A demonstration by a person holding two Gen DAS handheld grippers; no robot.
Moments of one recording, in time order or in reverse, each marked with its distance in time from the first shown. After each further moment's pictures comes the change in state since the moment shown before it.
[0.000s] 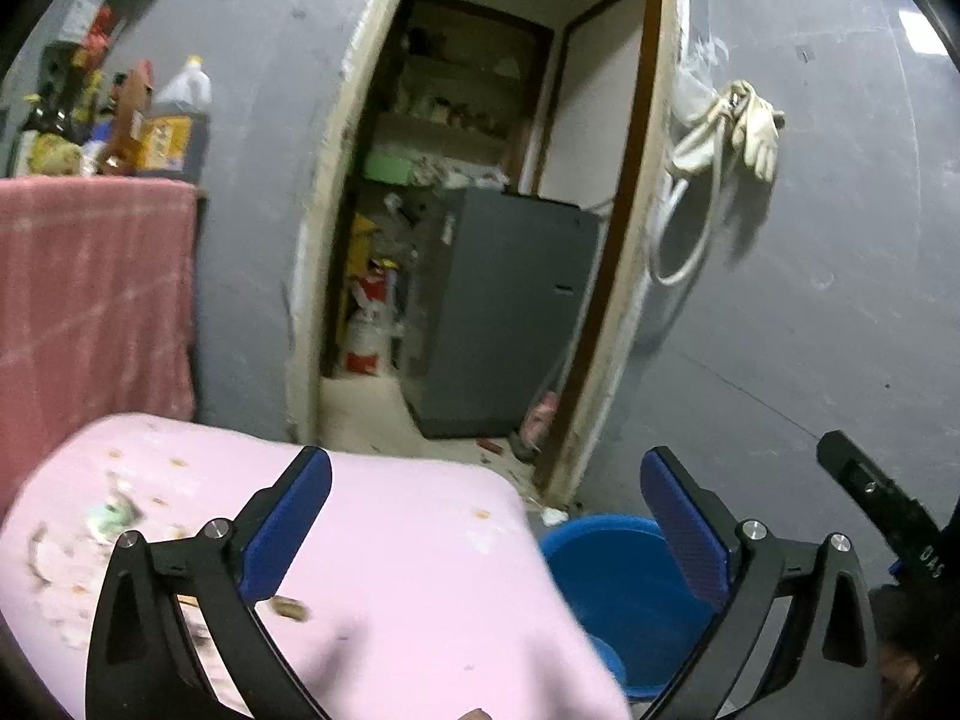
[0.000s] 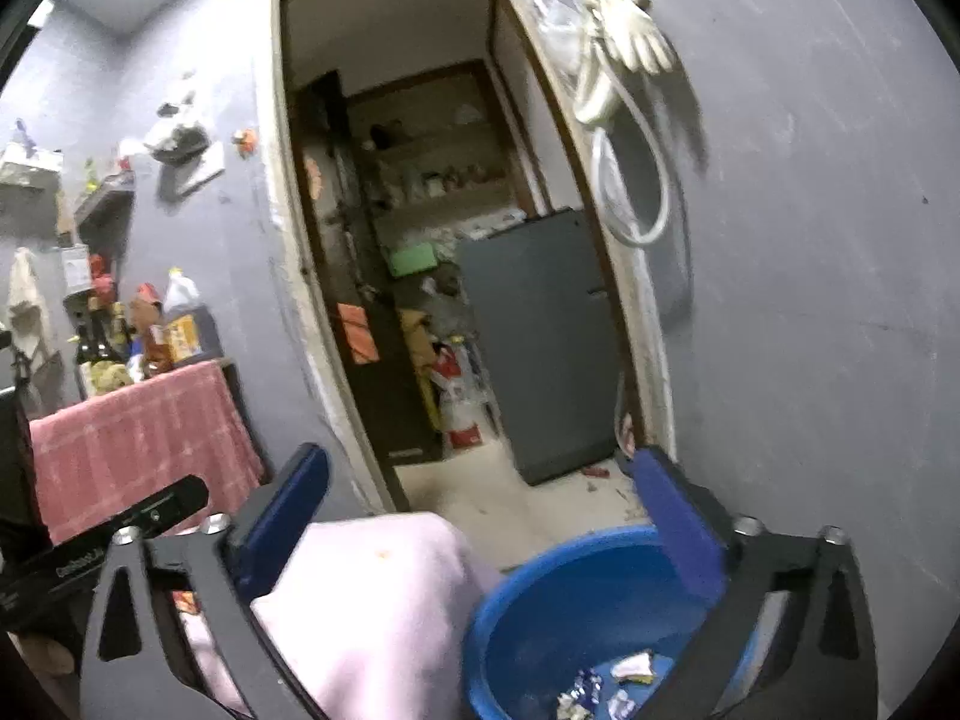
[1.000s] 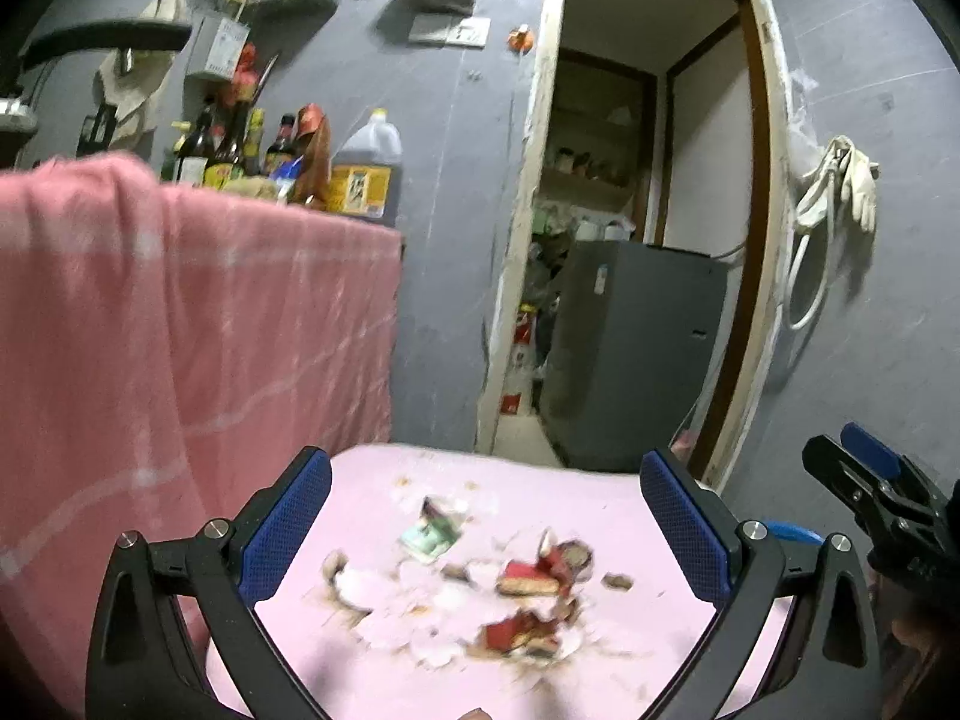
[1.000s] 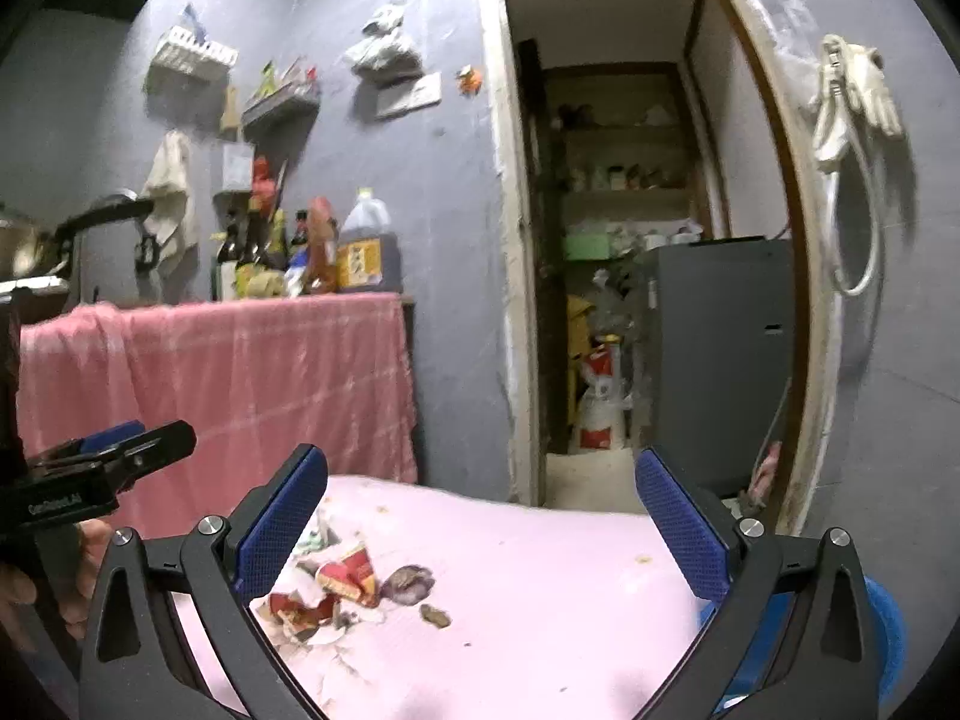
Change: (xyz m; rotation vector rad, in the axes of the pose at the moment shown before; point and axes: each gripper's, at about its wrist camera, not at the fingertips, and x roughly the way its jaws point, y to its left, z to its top) left arm -0.113 0.148 -0.017 -0.022 -0.091 0.277; right arm 0.031 0.179 -0.042 -0.253 0.055 0.311
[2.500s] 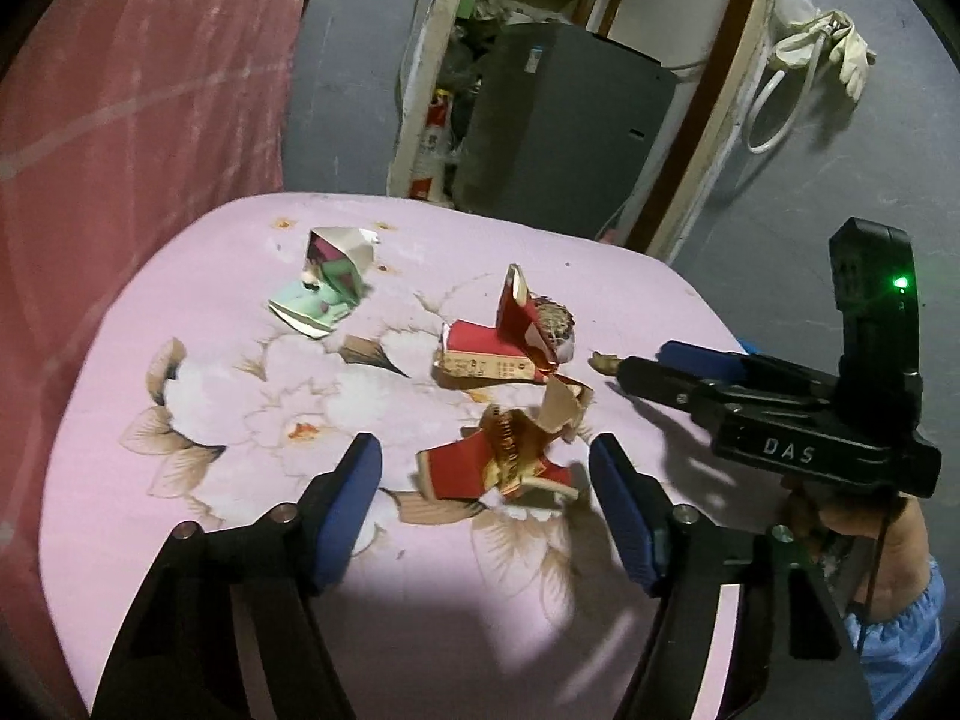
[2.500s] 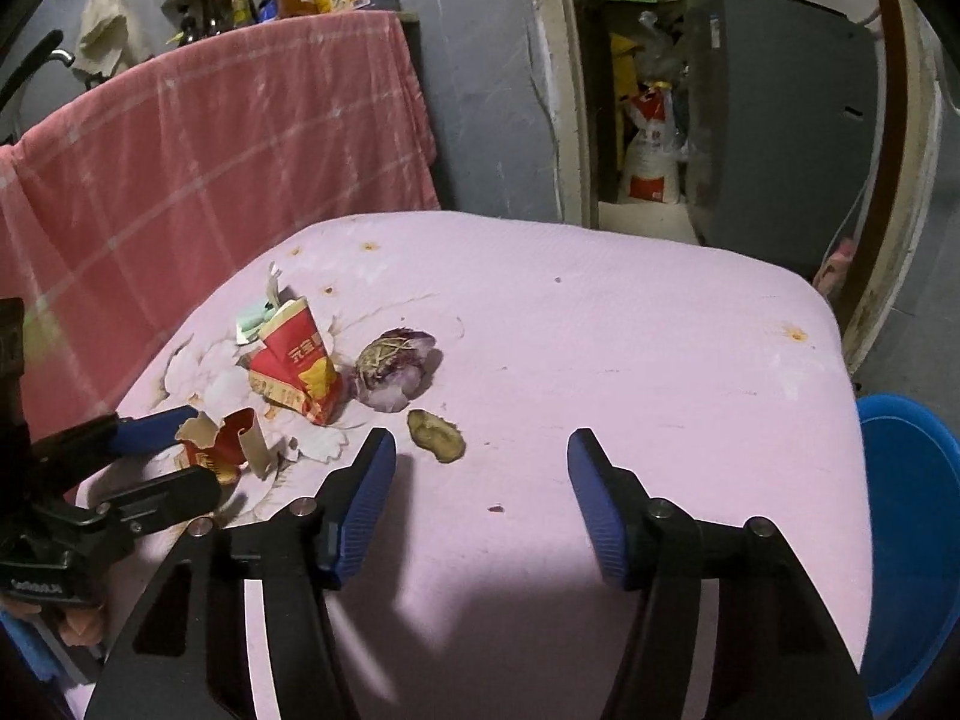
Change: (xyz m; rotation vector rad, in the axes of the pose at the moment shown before) left arm 0.085 0.006 -0.072 -0.006 0.538 -0.255; right arm 0.118 -0.010 -0.088 0.070 0.646 0.112
